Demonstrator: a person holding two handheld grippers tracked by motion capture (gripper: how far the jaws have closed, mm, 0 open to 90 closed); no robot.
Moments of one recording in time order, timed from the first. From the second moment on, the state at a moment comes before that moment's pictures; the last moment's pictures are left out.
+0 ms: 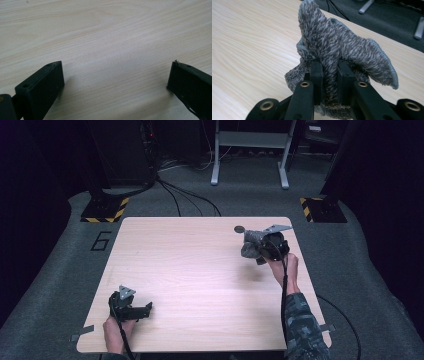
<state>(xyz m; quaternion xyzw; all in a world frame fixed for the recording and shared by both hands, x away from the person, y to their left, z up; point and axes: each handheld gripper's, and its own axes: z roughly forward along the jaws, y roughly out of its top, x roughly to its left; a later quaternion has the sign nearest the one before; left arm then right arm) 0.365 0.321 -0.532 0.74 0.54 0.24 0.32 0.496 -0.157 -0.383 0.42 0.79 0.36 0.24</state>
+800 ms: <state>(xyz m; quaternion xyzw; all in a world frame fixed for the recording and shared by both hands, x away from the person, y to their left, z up) 0.365 0.321 -0.532 0.74 0.54 0.24 0.32 0.460 -0.068 -0.385 0.37 0.83 0.40 0.14</state>
